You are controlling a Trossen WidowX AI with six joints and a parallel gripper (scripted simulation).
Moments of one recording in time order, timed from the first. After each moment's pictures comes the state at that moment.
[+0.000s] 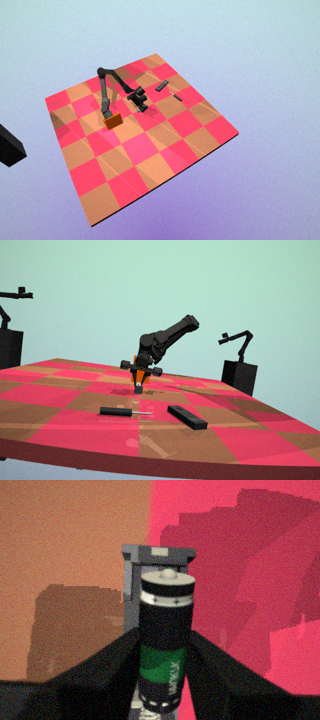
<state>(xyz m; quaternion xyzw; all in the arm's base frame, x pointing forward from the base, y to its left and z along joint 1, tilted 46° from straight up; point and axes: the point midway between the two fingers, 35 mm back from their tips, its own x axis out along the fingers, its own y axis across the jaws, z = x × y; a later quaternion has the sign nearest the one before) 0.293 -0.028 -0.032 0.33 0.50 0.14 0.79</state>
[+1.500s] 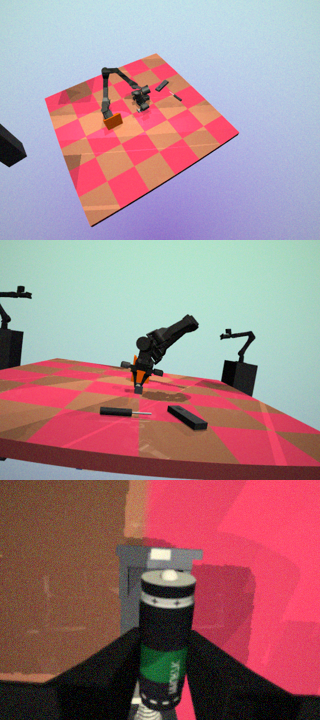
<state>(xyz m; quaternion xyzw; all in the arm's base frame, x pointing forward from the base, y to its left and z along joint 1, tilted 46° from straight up) 0.300 -0.027 -0.033 0.29 0.59 0.17 0.73</state>
